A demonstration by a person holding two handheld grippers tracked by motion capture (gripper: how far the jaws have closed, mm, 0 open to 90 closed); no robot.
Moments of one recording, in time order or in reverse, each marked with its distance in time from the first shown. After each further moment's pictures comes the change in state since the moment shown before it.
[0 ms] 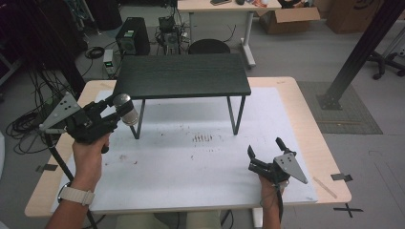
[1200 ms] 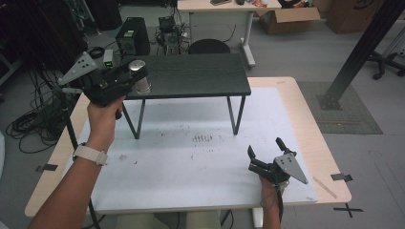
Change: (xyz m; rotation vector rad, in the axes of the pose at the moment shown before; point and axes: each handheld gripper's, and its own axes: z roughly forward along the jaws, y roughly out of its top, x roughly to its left) left arm 0.020 0.047 0.073 -0.008 -0.050 0.033; right arm 0.000 0.000 -0.001 -0.005 0.003 0.001
